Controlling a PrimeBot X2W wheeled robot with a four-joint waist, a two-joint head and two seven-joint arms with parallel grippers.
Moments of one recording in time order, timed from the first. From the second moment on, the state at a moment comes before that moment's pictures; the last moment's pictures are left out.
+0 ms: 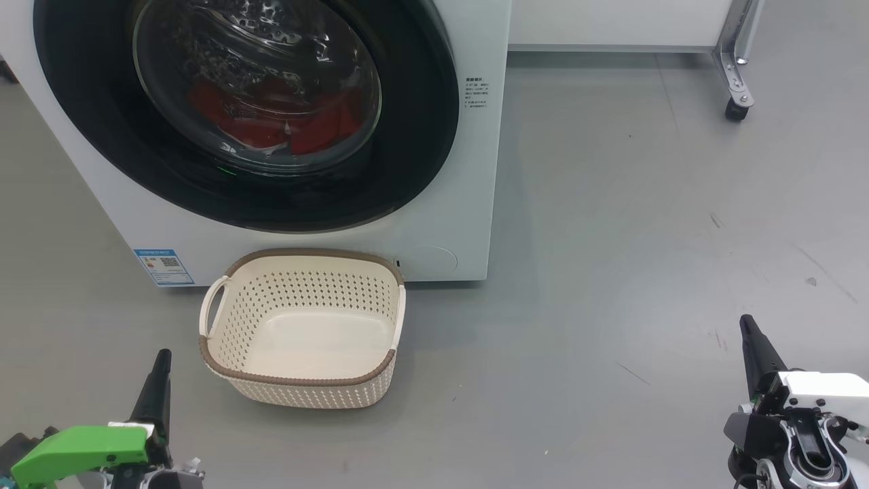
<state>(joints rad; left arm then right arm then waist) -0.05 0.08 0.02 0.27 -1.67 -0.12 0.06 -0.05 -0.07 -0.09 0.27 1.65 0.12 0.08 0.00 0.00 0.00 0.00</state>
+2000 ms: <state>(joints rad) 0.00 0.05 0.00 0.30 -1.64 -0.12 0.02 0.00 -0.03 -0.09 0.30 1.59 0.12 0.03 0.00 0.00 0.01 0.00</state>
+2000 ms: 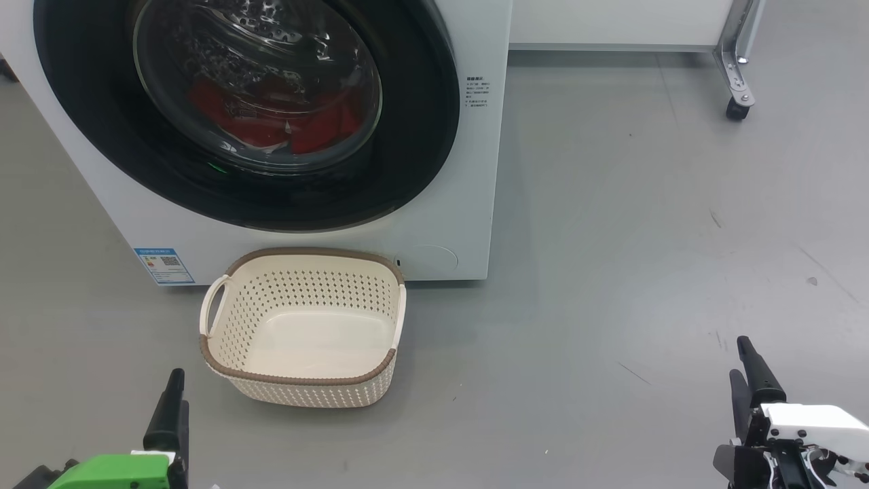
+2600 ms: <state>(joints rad) 0.00 0.05 -0.01 0.24 -1.58 -0.12 -0.03 0.00 -0.03 -0.09 0.23 1.51 0.12 -0.02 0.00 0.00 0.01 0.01</state>
